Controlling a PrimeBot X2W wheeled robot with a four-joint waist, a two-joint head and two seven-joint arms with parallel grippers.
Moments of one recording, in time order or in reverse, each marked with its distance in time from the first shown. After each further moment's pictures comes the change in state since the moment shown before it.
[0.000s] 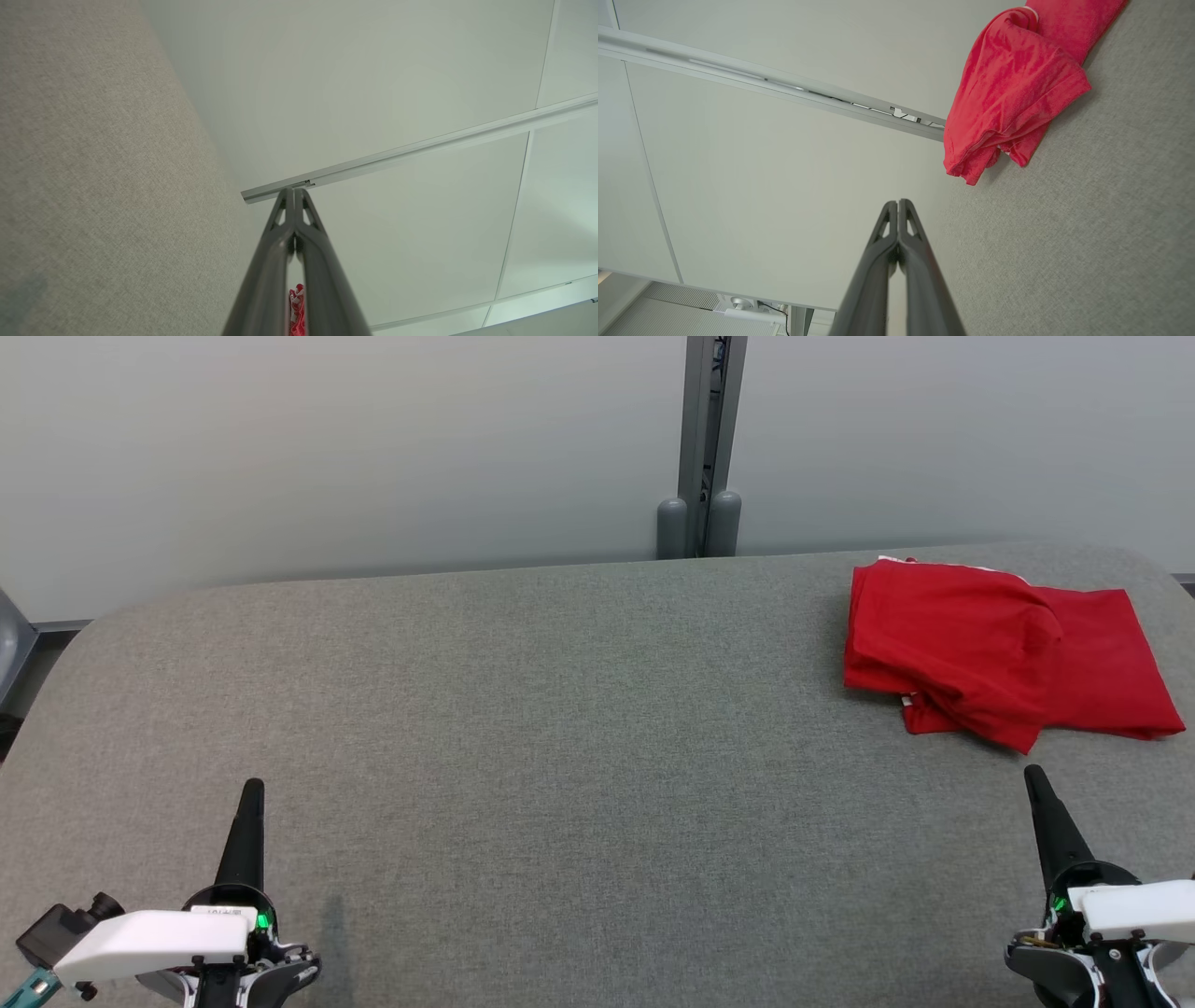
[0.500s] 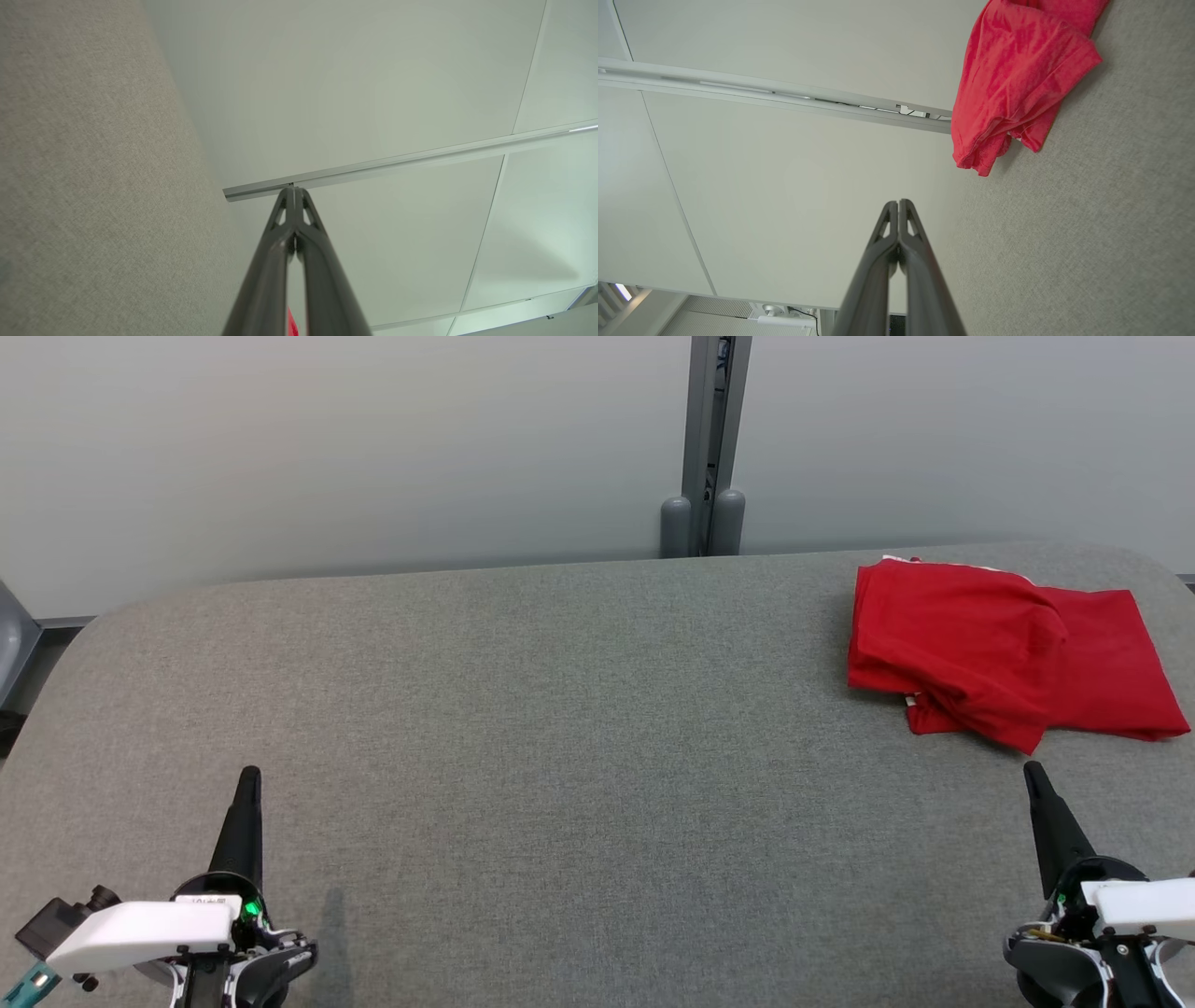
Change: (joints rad) left arm -0.019 0.001 0.008 0.005 -0.113 -0.001 0.032; right arm -0.013 0.008 -0.014 0.011 0.116 0.000 0.031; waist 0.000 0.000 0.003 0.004
